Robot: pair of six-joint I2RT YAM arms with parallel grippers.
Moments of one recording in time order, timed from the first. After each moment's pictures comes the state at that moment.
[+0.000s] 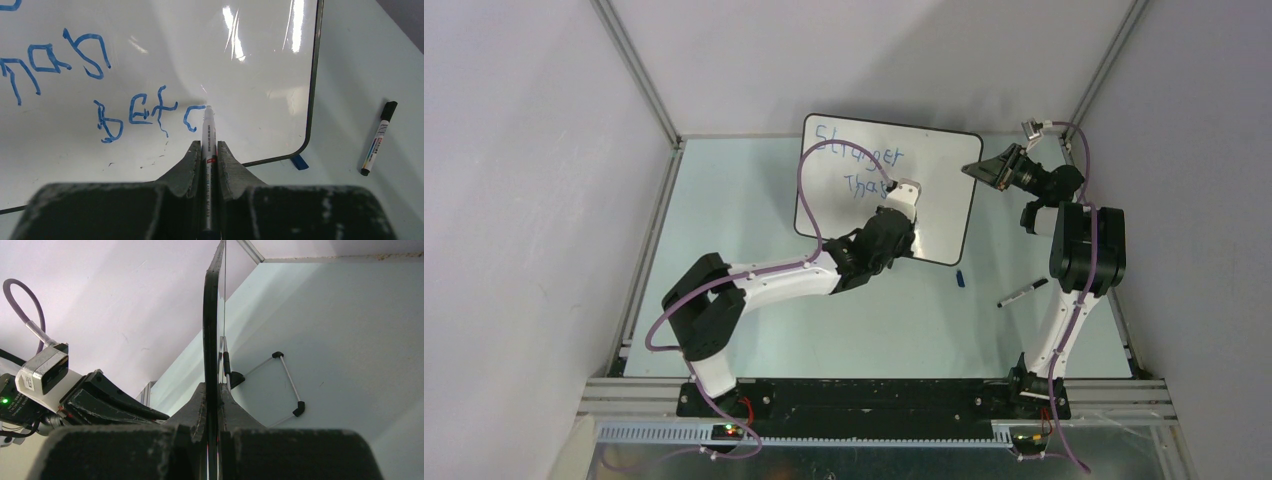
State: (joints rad) left arm -1.00 1.74 1.19 0.15 -0.41 -0.31; right arm -0.18 2.06 1.13 1.46 -1.24 1.25
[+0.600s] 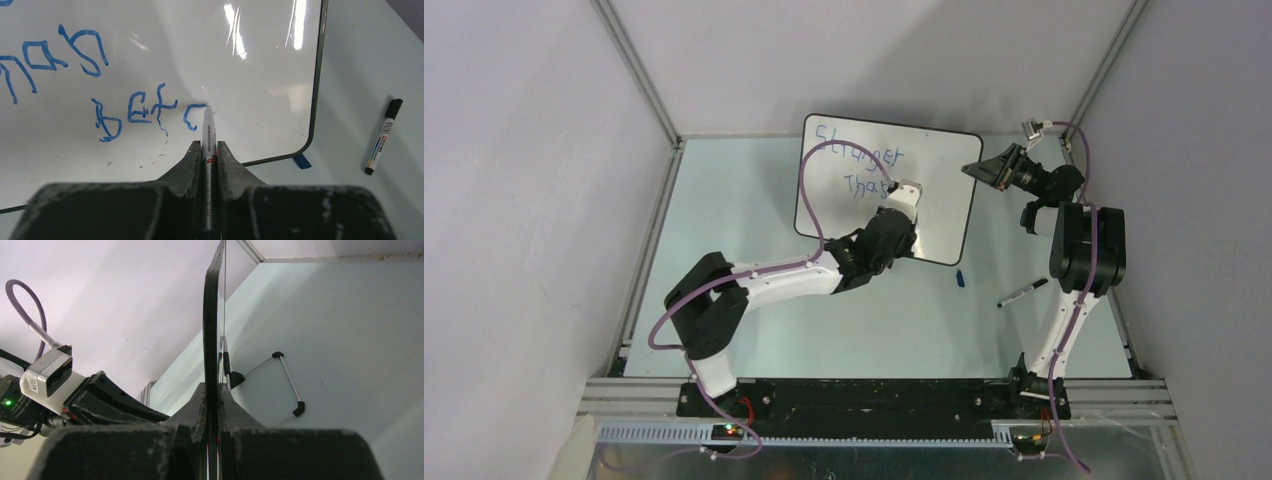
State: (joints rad) left arm -1.00 1.75 1.20 0.15 -0.42 -0.31; right arm -0.19 2.06 1.13 1.46 -1.24 1.25
